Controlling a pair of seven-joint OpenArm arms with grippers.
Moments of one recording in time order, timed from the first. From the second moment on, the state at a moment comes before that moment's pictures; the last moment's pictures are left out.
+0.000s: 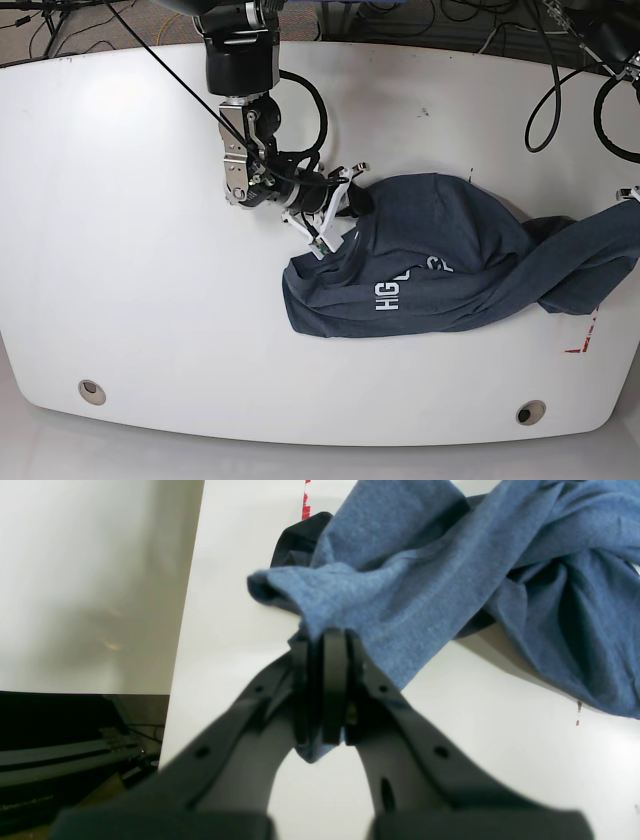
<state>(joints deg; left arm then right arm) -2.4 -26.2 -47.7 104.8 -31.8 -35.7 75.8 7.7 -8.0 1.3 68.7 15.6 40.1 -46.5</state>
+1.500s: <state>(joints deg) 0.9 -26.0 -44.9 104.7 -31.9 -41.3 76.2 -22.2 12.2 7.9 103.4 17.4 40.2 -53.1</state>
